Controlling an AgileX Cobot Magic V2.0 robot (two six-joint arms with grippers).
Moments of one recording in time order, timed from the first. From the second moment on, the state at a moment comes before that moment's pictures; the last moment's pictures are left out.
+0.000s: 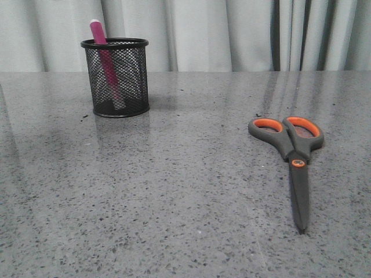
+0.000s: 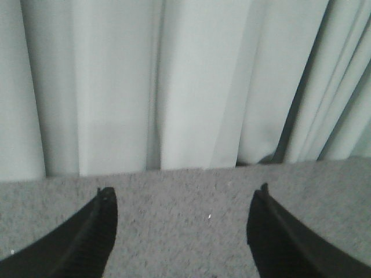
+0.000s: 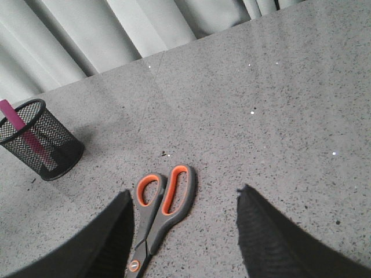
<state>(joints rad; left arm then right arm) -0.51 1.49 -1.07 -0.41 -0.29 0.25 0.05 0.37 -0.47 0.39 0.51 0.03</state>
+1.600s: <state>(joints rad) -0.58 0.57 -0.87 -0.39 0.23 0.28 0.68 1.51 -1.19 -0.12 1.12 0.62</state>
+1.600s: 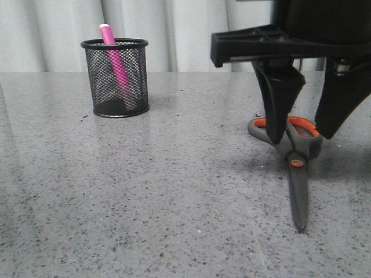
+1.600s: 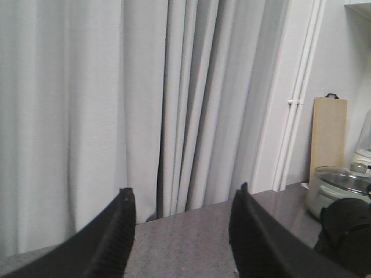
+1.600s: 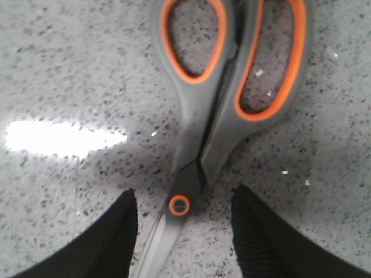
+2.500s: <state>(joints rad) -0.65 0.57 -0.87 -0.39 0.27 0.28 0.58 1.68 -1.23 -0.07 1.07 0.64</state>
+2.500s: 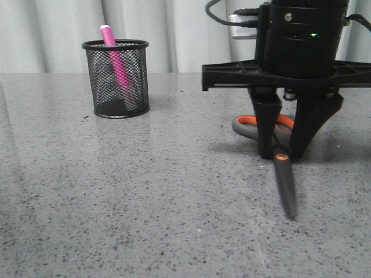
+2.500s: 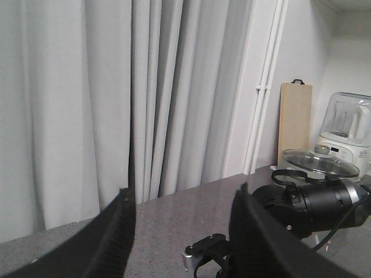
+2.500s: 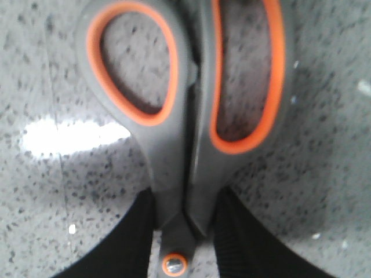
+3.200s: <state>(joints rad) -0.65 0.48 -0.87 -0.39 0.28 0.28 0.71 1.69 -1.72 -0.48 0.34 0.54</state>
